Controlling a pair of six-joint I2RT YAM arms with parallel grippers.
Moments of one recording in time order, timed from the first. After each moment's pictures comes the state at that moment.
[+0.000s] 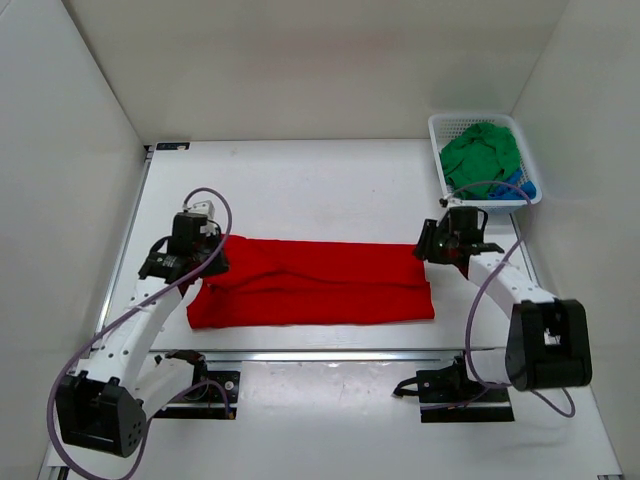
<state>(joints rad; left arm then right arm) -0.17 1.00 0.81 -0.66 -0.04 -0.32 0.07 1.26 0.65 -0.19 -0.18 0.26</state>
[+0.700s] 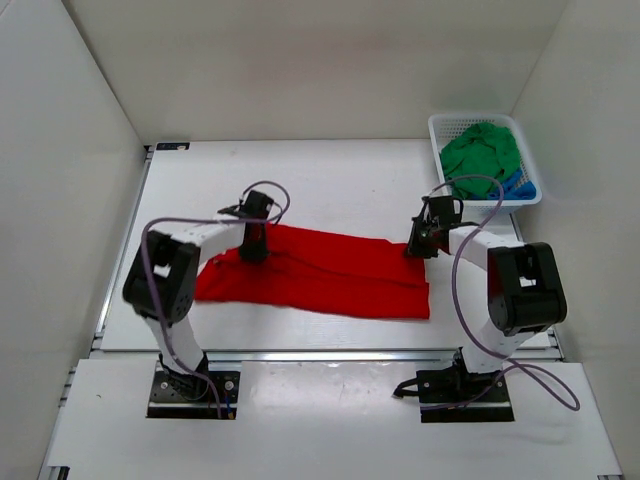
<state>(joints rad) -0.40 1.73 1.02 -0.50 -0.23 -0.46 0.13 1.66 0.87 -0.21 -0.18 0.30</state>
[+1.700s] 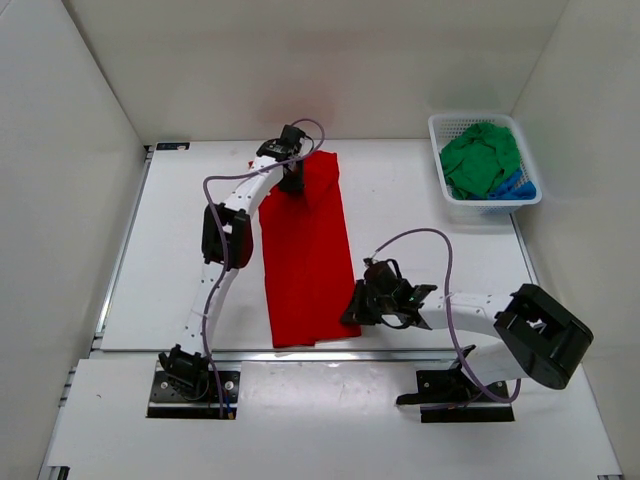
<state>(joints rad) -0.38 2.68 2.56 -0.89 -0.10 -0.28 0.82 1.36 0.45 0.08 -0.19 0.99</state>
